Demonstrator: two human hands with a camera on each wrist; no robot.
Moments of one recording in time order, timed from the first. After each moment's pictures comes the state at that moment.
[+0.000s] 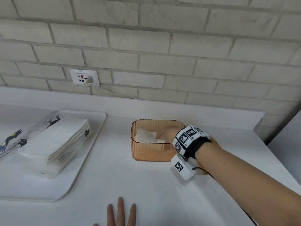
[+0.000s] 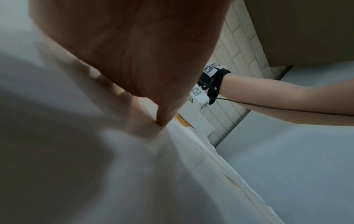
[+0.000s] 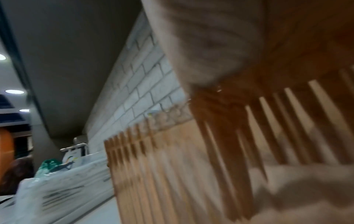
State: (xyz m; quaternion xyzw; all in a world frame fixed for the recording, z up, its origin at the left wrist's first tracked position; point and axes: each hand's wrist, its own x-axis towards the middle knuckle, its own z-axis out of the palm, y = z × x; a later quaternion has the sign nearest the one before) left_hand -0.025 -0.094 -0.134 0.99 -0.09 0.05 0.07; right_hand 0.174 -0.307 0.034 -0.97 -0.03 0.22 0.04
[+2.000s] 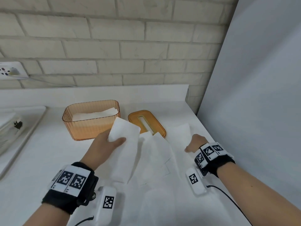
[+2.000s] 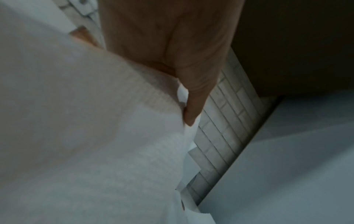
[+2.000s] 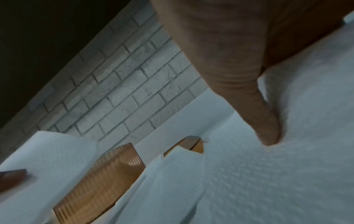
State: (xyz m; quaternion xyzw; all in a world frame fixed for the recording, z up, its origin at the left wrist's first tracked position) left_hand 0.003 -0.222 0.019 0.82 -0.18 -0.13 0.52; right_hand -0.081 -0.510 -0.014 -0.90 0.39 0.11 0.16
